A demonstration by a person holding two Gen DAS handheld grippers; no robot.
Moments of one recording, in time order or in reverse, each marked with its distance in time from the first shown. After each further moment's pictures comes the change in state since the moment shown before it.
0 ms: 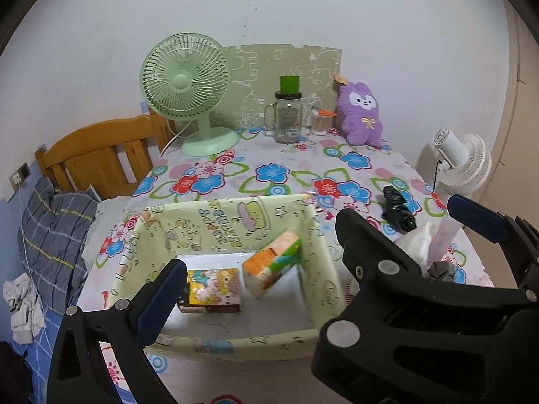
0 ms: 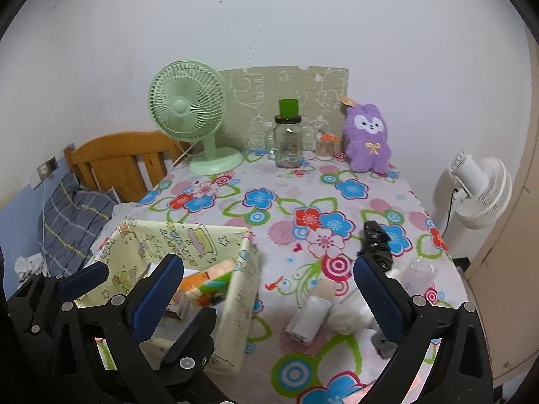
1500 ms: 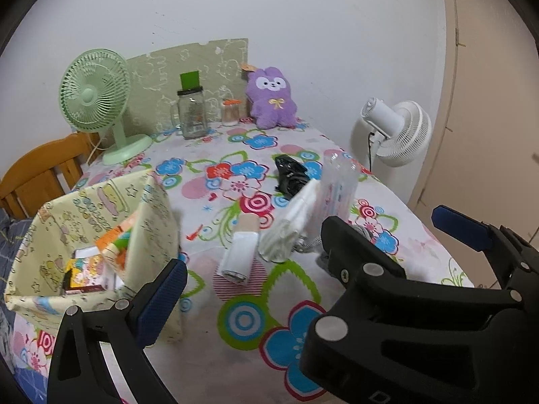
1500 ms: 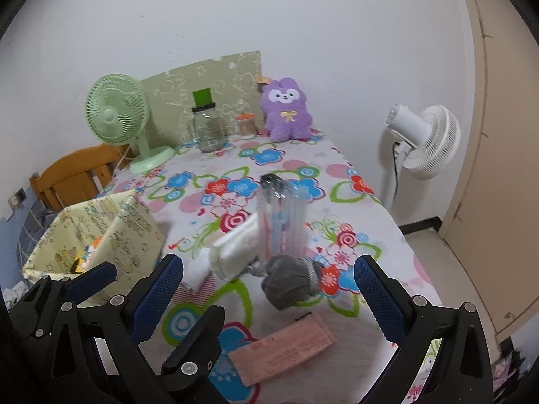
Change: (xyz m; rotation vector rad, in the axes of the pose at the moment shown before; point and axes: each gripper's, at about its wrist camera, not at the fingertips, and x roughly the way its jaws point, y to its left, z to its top) left arm 0.013 -0.122 -0.046 0.147 -0.023 -0.188; right arm -0.026 -0.118 -0.075 0.169 -0.001 -0.136
